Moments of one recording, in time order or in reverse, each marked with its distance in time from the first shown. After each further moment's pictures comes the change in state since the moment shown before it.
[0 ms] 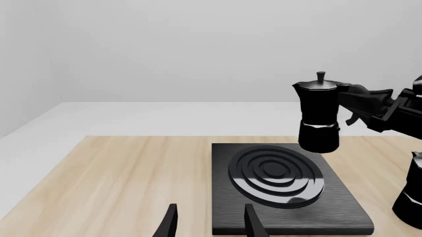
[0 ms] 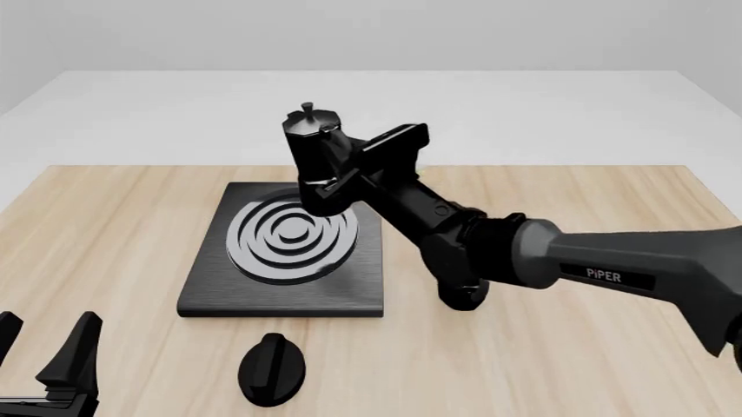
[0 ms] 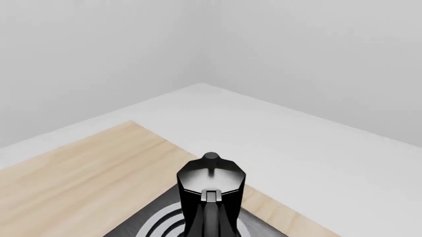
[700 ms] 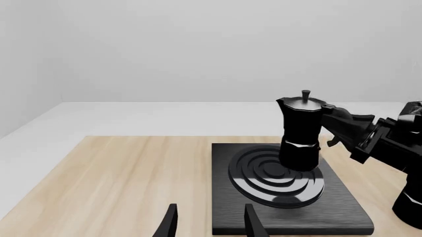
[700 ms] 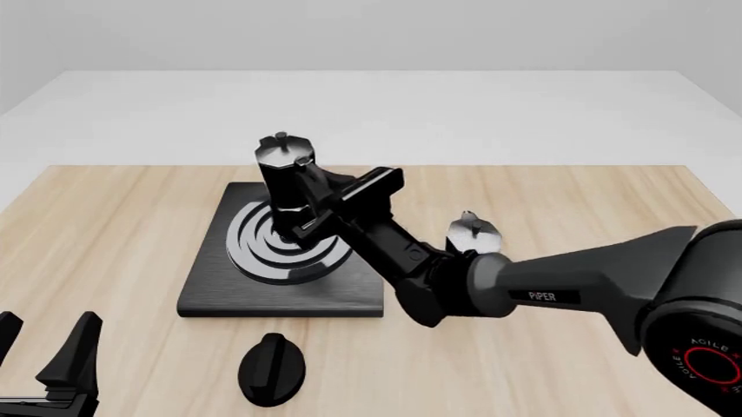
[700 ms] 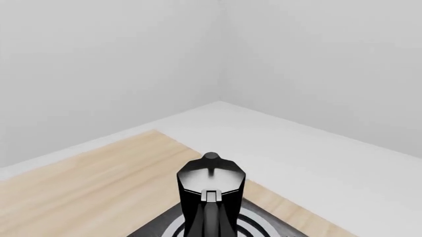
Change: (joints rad) left arm 0.000 0.000 0.000 0.000 0.000; right arm 0.073 0.137 0.043 -0.272 0.019
